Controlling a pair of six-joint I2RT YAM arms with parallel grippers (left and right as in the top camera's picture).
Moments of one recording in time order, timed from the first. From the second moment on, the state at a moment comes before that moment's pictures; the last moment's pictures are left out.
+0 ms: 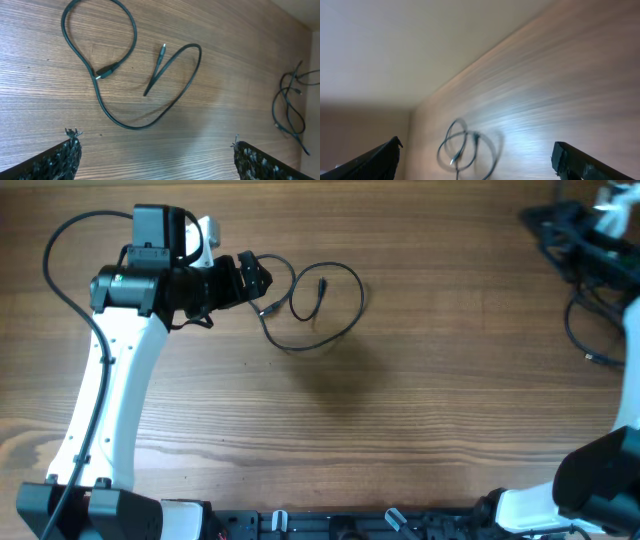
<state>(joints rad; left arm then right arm) -0.09 1.54 1.48 -0.96 0.39 -0.38 -0.42 1.67 1.52 -0.66 -0.88 0.36</state>
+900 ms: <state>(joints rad) 0.15 1.55 1.48 -1.01 0.32 -0.43 0.52 1.97 1.45 -0.74 -0.45 0.63</state>
